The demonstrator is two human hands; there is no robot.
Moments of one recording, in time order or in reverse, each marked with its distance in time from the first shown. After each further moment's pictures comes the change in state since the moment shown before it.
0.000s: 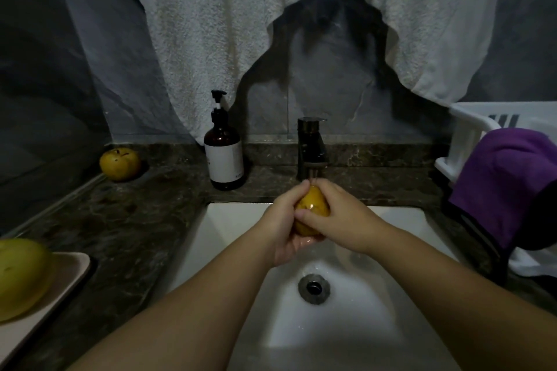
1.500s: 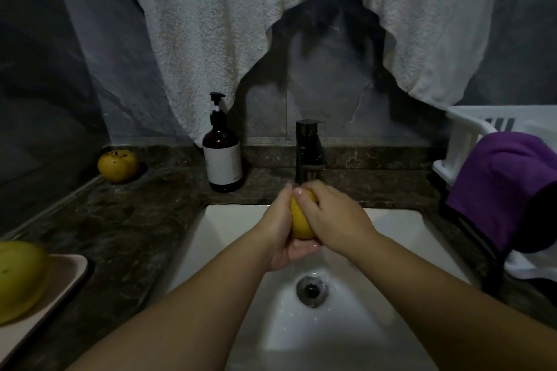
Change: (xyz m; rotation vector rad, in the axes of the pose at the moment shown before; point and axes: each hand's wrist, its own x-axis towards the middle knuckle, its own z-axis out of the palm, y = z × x) left_hand 0.000 -0.001 -0.002 0.029 0.067 -0.079; right_hand 0.004 -0.016 0.014 -0.127 0.175 0.085
